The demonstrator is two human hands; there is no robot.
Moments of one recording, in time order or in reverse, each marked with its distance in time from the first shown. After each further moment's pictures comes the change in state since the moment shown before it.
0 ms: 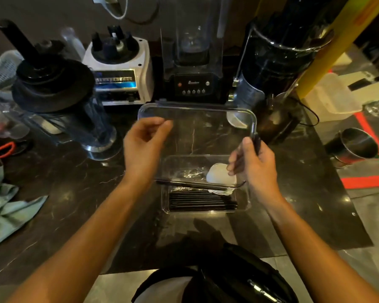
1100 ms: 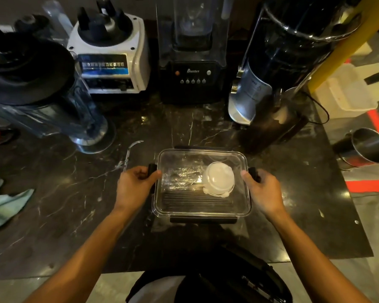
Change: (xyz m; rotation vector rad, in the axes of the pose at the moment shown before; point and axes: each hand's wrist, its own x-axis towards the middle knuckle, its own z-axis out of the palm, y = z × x) left_hand -0.021 -0.126 -0.029 0.318 -0.040 -0.365; right_hand 0.017 0.100 -0.074 -0.624 0.029 0.295
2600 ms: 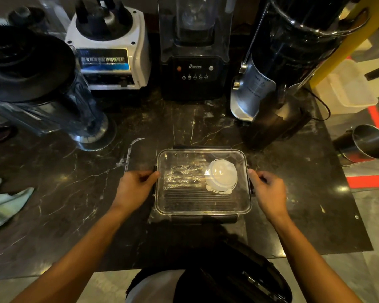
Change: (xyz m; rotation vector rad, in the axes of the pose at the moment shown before) left_hand 0.010 -0.015 -0.017 0.229 -0.144 0.030; right_hand -0.006 0.010 0.010 0.122 0.128 0.007
